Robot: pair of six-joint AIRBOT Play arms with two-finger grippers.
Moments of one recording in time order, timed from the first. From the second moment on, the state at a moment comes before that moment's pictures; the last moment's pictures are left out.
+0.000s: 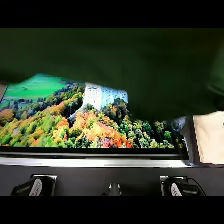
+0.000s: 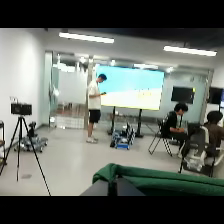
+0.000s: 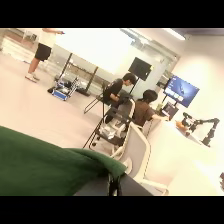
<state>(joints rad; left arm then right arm) 0.40 -0.59 1.71 1.04 -0.90 -1.46 -0.15 -0.72 1.91 -1.43 1.02 1.02</state>
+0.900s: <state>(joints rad) 0.25 -1.24 1.26 1.11 -1.02 -1.40 -0.03 -1.63 1.87 -1.43 1.34 1.08</state>
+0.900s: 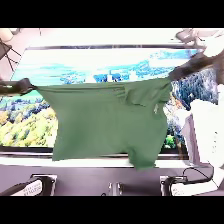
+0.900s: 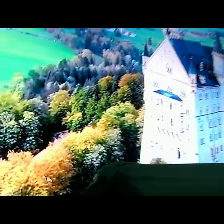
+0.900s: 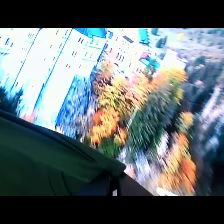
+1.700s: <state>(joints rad) 0.18 -1.71 1.51 1.21 -1.20 -1.37 -0.01 -1.84 1.78 -1.43 1.28 1.01</state>
